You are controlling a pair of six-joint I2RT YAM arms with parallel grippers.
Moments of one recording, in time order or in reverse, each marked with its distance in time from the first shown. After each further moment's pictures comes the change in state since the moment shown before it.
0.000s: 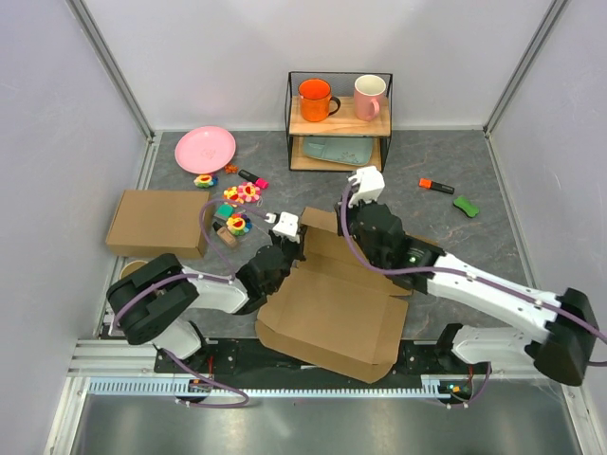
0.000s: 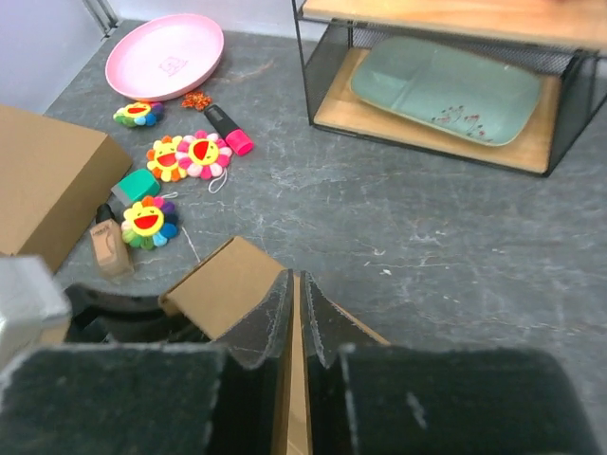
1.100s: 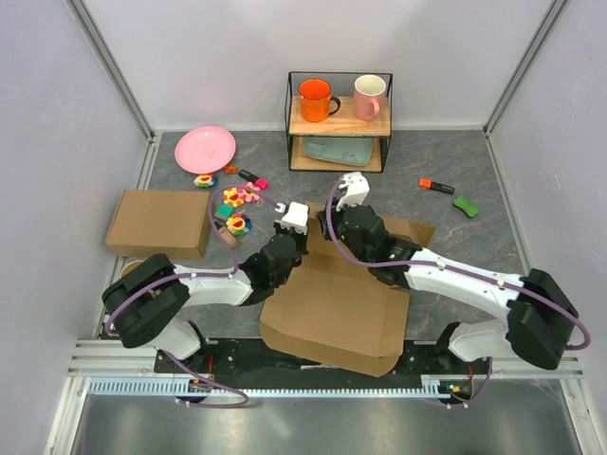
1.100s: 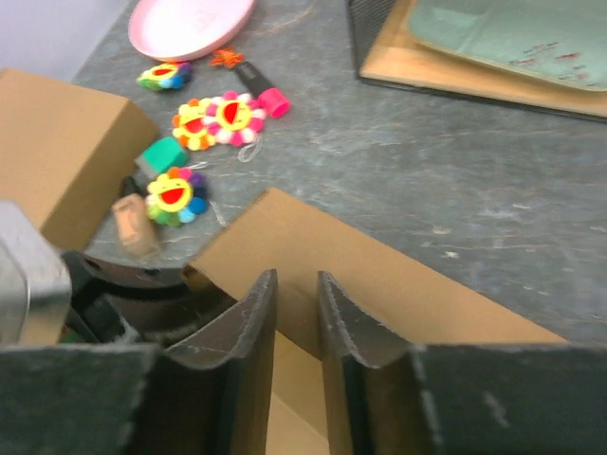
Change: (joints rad) left arm -0.003 -0.001 0.105 -0.196 -0.087 0.029; right arm -0.097 0.208 -0.073 0.229 -0.193 0.147
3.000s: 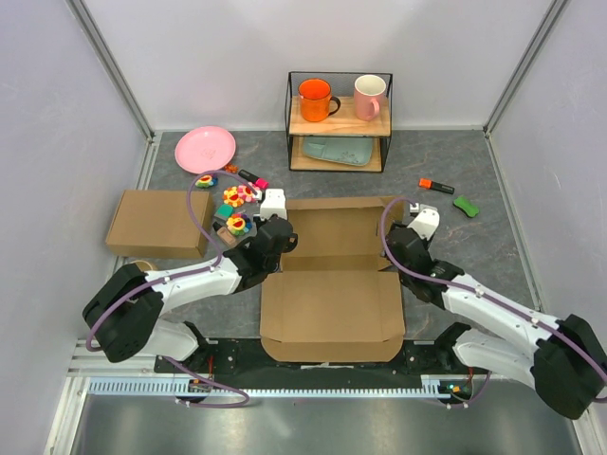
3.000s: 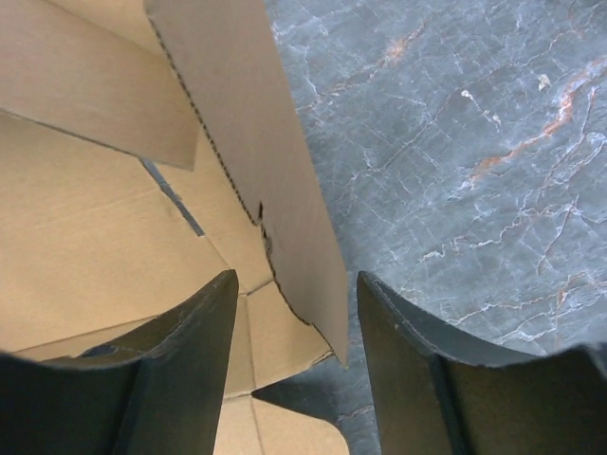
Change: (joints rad) left arm 0.106 -0.133 0.132 -0.598 -0.094 -0.304; right arm -0.233 -0.345 -0.345 -0.410 0.280 0.271
